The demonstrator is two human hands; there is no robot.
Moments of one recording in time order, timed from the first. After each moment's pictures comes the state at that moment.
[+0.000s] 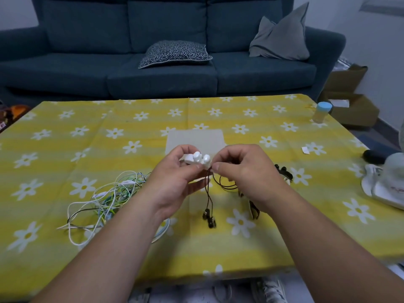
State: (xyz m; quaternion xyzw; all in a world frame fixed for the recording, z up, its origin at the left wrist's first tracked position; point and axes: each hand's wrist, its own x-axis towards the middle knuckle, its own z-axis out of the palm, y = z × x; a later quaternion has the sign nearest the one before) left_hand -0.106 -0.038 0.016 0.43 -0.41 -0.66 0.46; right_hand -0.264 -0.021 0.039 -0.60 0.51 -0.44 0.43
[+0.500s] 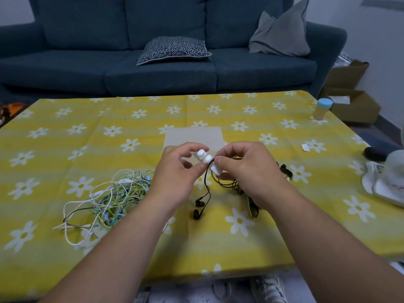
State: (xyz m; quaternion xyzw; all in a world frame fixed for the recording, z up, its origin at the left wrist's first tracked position) left_hand -0.112 -0.041 0.008 0.54 -0.58 -0.42 0.44; right_hand -0.267 -0.027 0.032 -0.55 0.56 -0.45 0.42
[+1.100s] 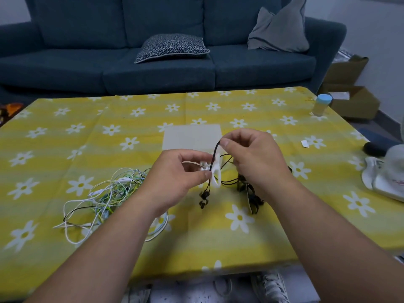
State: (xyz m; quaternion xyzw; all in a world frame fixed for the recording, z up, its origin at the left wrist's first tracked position) left_hand -0.102 -0.033 0.021 0.50 -0.60 -0.50 0.38; right_hand -0.274 -0.037 0.031 -0.54 0.56 -0.49 0.39
